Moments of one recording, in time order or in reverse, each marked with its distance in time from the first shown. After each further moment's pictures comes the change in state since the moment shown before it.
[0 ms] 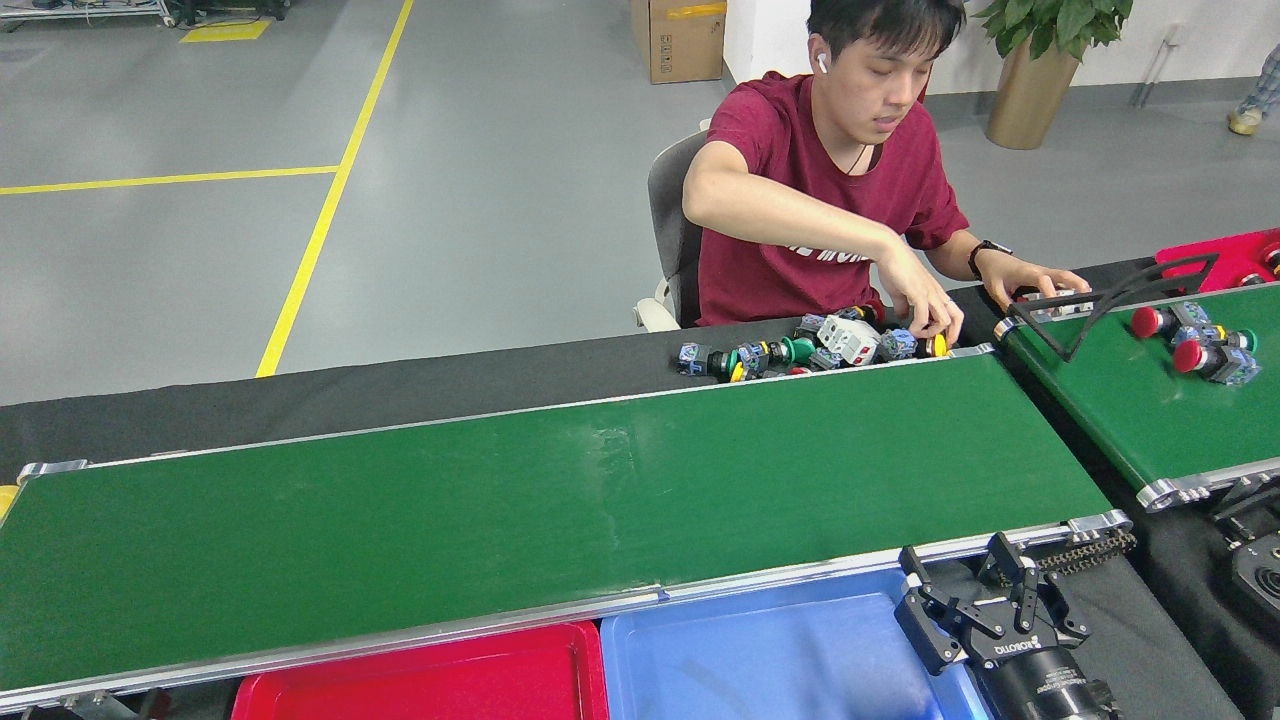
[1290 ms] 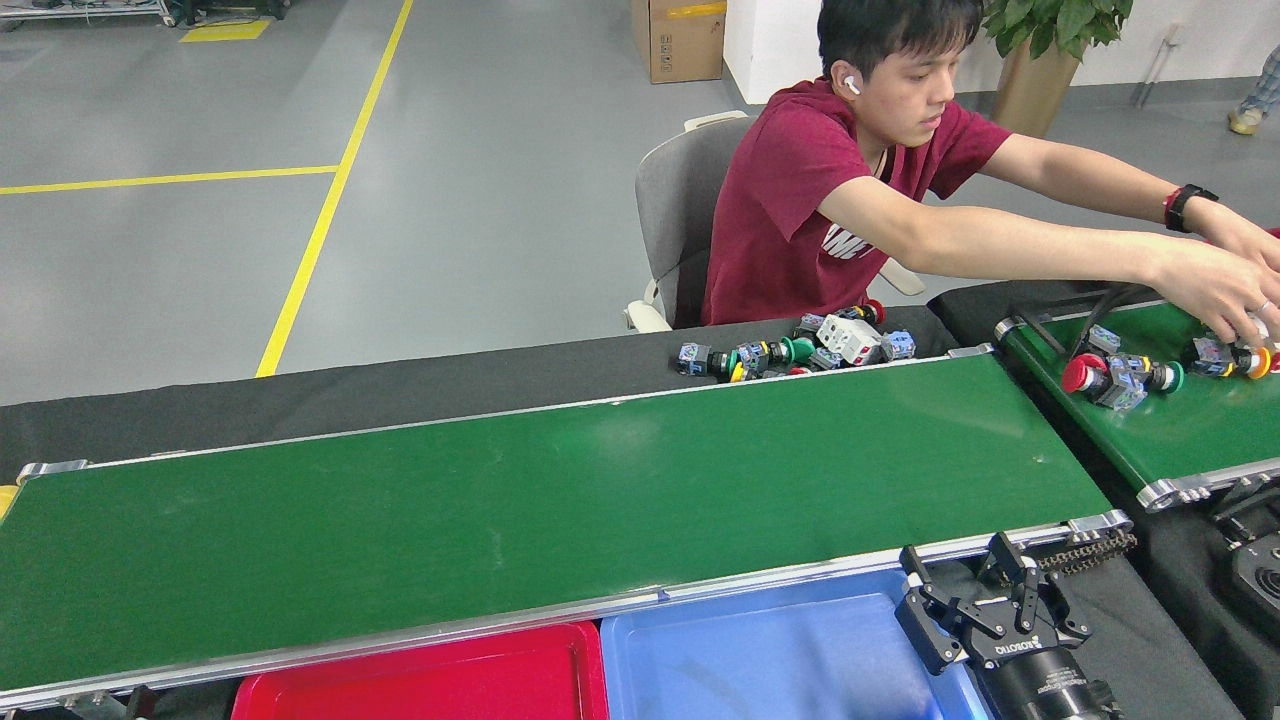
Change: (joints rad) left arm -0.008 0.002 -0.001 0.056 -0.005 0.044 0.116; right arm 0.001 0.000 0.000 0.000 0.000 0.001 -0.002
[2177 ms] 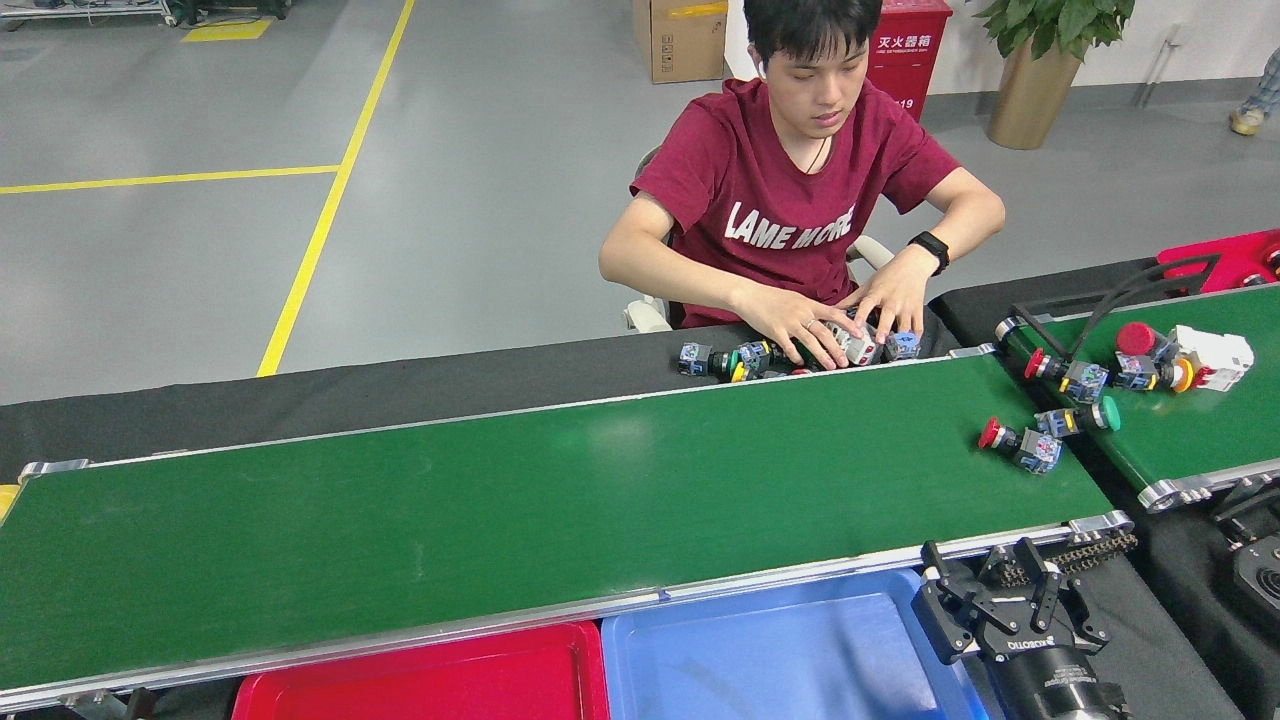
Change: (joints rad) left arm -0.005 0.000 -0.005 0.007 0.000 0.010 -0.002; right arm -0.064 0.001 0.038 0.041 0.001 0.185 0.047
